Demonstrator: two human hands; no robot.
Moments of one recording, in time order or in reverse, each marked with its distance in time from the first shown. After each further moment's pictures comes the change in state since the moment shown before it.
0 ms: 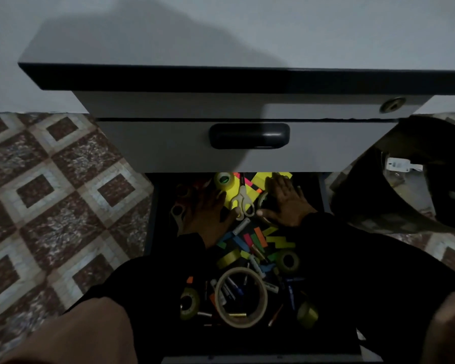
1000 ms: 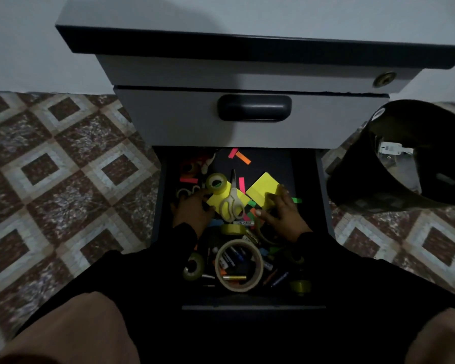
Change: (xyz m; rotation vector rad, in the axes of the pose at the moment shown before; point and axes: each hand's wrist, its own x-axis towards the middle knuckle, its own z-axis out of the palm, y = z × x) left_hand -0.045 -0.027 0.002 -0.226 0.080 -0.155; right_hand -0.062 -0.018 0.059 0.409 0.154 0.083
